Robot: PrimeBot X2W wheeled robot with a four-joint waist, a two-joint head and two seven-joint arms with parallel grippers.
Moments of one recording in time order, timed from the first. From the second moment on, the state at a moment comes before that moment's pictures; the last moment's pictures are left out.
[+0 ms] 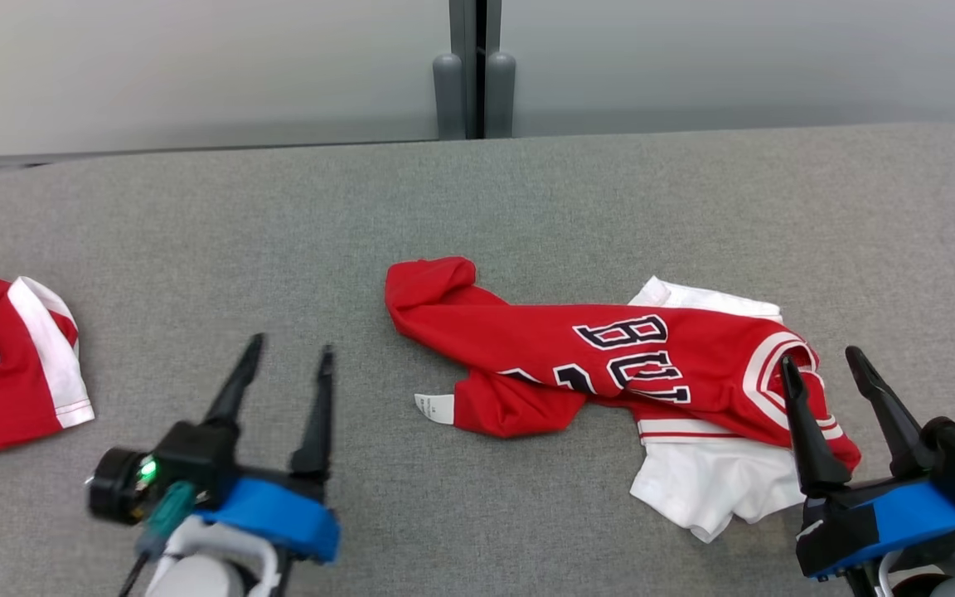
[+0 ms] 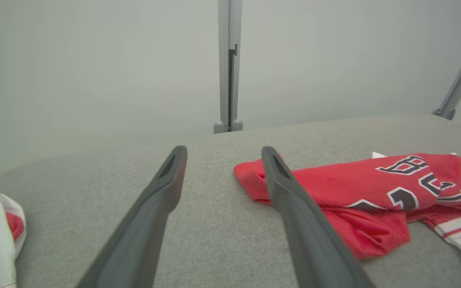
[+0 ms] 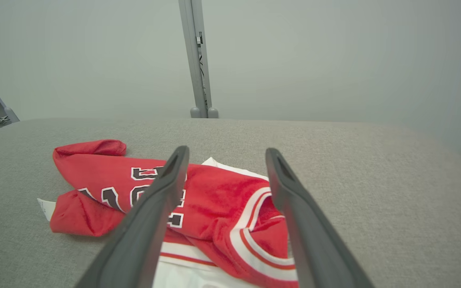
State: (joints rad) left arm -0.14 0.35 -0.43 0.04 -0.40 0.14 -0.15; right arm 0.01 -0.09 -0.04 -0.12 0.17 0.13 0.03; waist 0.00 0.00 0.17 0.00
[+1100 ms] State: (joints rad) left arm -0.41 0.27 -0.57 0.29 -0.48 -0.01 -0.01; right arm -0.04 -0.08 -0.05 -0.06 0.19 0.13 0.00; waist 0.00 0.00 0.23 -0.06
